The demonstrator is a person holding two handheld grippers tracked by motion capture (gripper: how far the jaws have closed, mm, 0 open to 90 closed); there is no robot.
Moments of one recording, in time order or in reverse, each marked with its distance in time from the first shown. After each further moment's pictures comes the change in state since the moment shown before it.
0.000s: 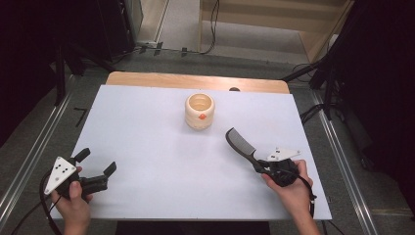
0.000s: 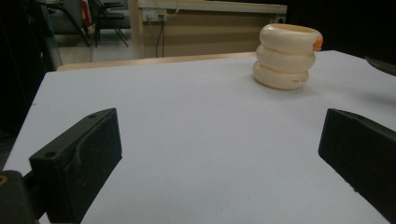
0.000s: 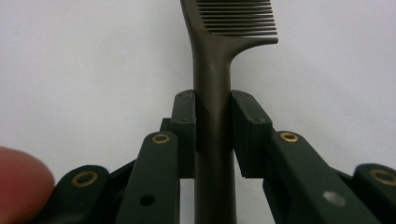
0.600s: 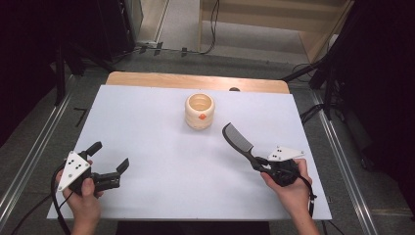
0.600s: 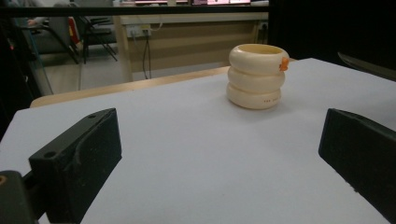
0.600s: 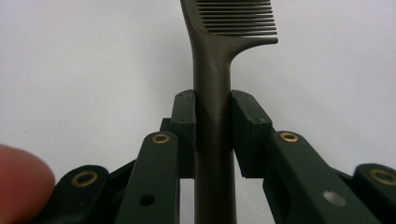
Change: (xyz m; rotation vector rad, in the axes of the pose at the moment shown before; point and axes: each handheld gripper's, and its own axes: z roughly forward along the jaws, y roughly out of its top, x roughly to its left) left arm -0.033 0.031 0.013 -0.014 -0.064 0.066; right arm 0.005 0.009 -0.010 -0.093 0.030 -0.021
